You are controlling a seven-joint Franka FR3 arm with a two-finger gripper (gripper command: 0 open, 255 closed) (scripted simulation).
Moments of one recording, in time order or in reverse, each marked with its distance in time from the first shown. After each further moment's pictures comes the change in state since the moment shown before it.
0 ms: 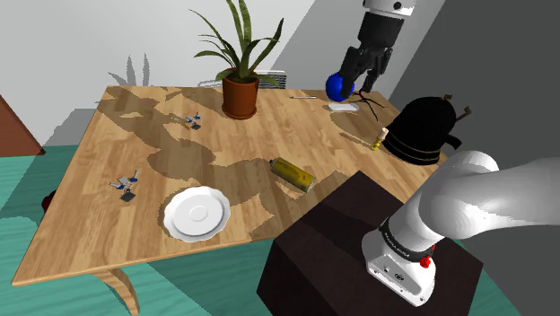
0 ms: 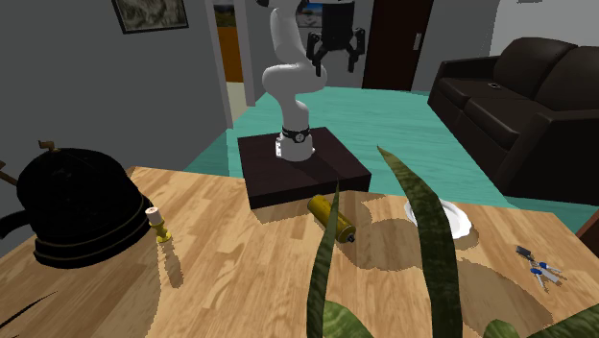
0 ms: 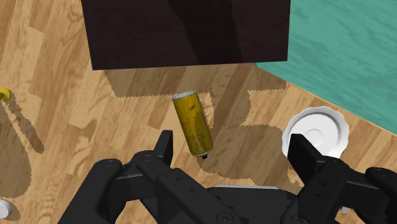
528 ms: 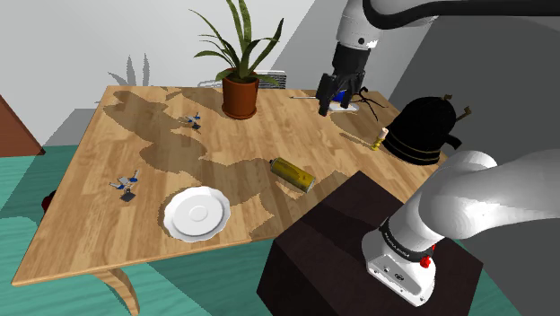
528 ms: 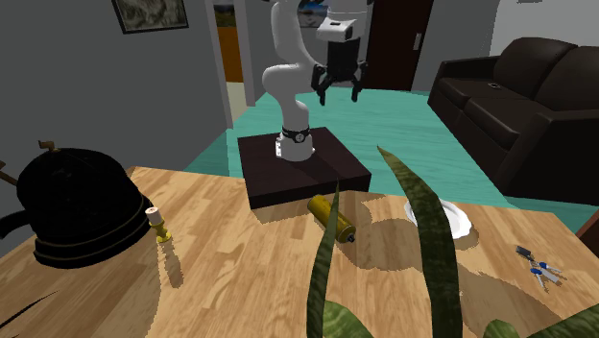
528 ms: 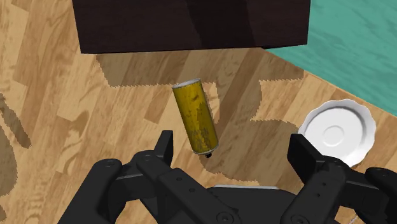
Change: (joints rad) arm -0.001 0.109 0.022 -0.106 -0.013 0.217 -0.003
